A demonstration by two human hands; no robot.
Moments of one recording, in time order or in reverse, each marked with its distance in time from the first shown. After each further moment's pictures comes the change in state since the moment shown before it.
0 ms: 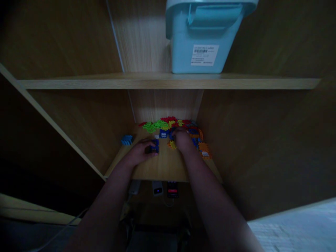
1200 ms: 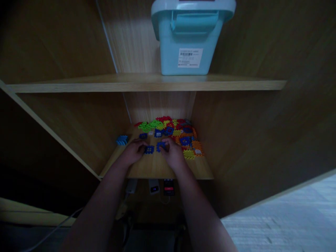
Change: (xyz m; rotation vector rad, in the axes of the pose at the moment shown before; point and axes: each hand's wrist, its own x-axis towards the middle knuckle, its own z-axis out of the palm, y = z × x) left_hand -0.001 -0.012 0.005 0.188 0.076 -0.044; right_hand -0.078 -0.045 0.008 0.649 0.156 0.187
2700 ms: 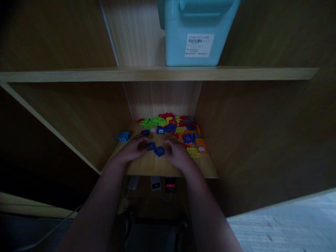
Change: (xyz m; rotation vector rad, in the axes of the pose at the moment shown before) left_hand -0.004 -0.001 -0.015 -0.155 -0.090 0.020; right_hand -0.004 -0.005 -0.017 -0.144 -0.215 -0.182
